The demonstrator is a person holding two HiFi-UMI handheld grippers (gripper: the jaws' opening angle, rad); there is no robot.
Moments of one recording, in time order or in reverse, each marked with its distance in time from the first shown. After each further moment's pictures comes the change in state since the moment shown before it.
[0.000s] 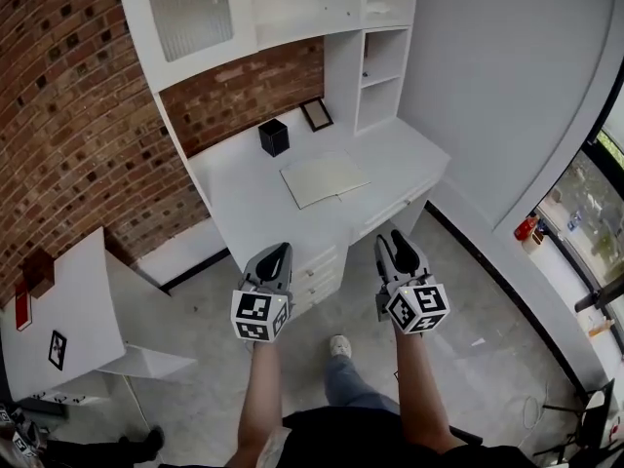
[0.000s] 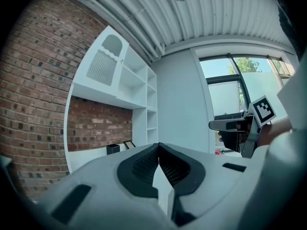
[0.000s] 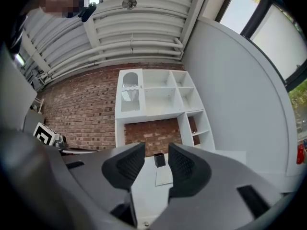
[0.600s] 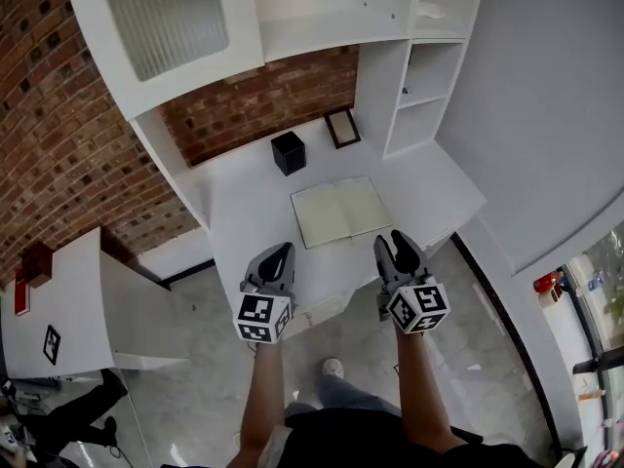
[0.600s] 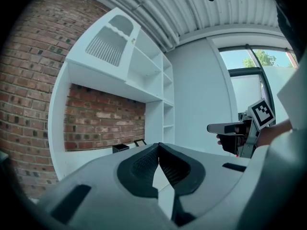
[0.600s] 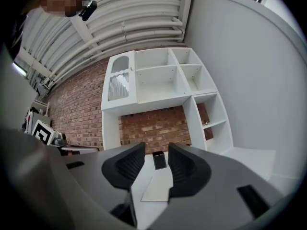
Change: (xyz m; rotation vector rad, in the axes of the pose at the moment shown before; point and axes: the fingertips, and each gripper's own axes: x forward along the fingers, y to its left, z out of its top) left arm 0.165 0.087 -0.007 -0.046 0.048 0.143; right arm 0.201 -0.089 -0.029 0.033 0.105 0.143
